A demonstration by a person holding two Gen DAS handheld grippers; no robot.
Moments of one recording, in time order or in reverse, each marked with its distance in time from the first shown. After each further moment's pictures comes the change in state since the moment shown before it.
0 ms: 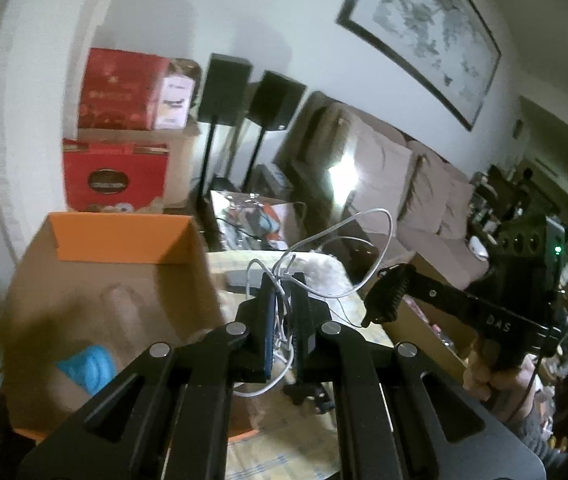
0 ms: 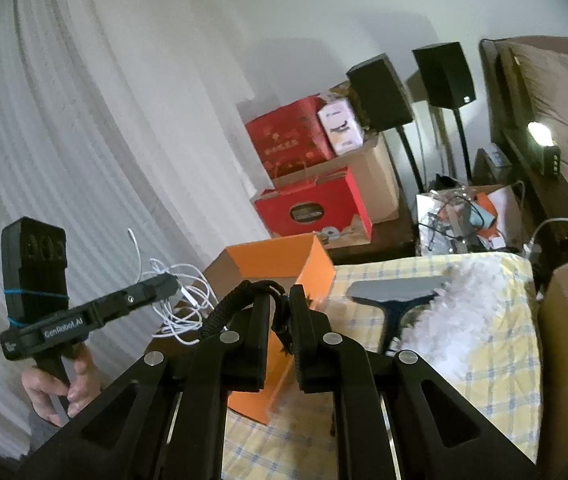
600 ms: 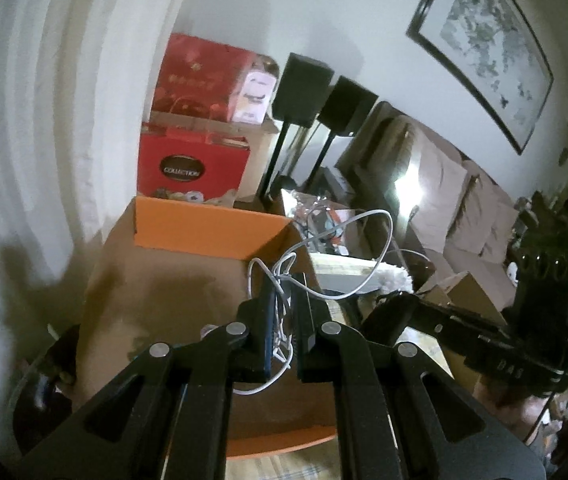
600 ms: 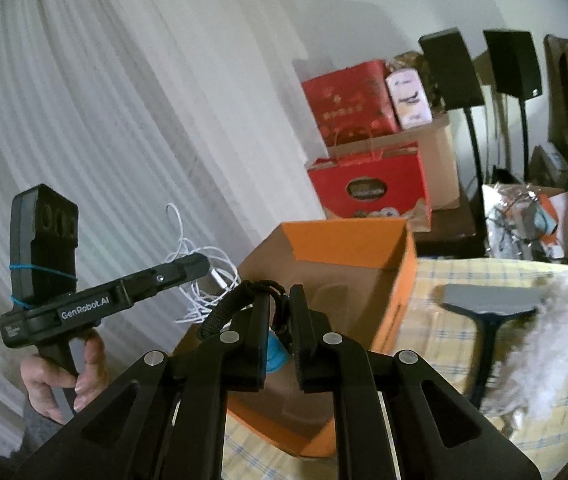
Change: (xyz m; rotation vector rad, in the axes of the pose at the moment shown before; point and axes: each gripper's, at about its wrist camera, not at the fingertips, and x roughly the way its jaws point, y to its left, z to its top) left arm -0.012 0.086 0.001 -0.118 0.008 0.149; right arm 0.105 0.070 -0.004 -0.067 0.124 0.106
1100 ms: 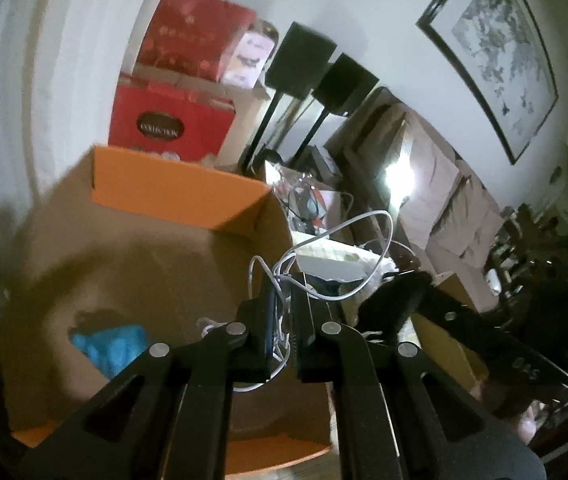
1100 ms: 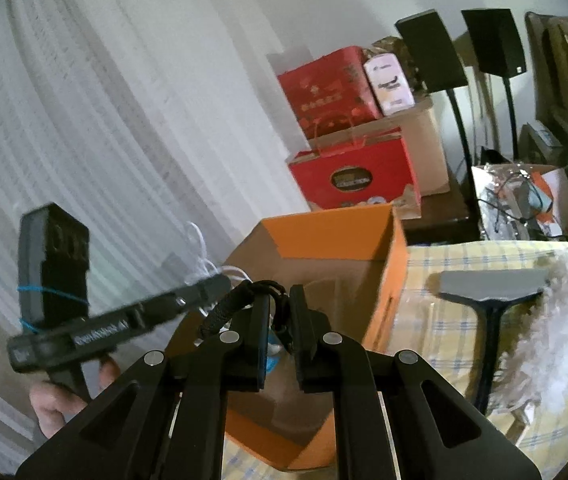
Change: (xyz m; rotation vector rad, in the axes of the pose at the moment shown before) left arm 0.057 -0.006 -0.021 -0.109 0.088 -0.086; right arm 0.003 -0.029 -0.002 0.074 -0.026 -0.049
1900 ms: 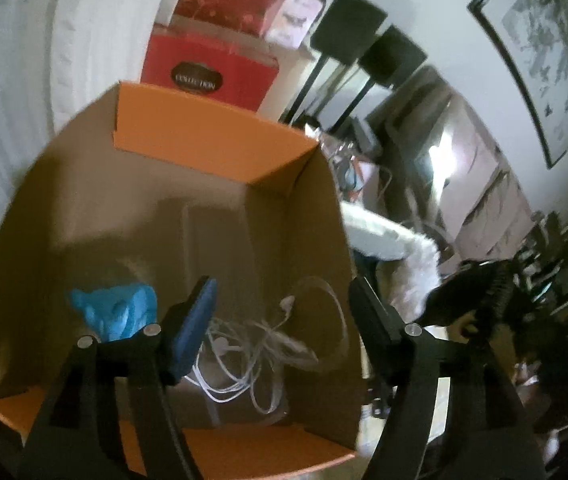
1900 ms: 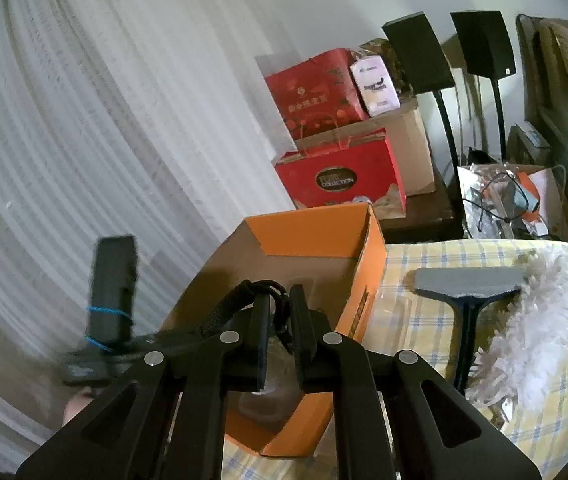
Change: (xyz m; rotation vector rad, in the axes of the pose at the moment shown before) left arm 0.022 0.013 -0.014 -0.095 0.096 0.110; right arm -0.009 -0.009 -0.003 -0.006 0.012 -0.020
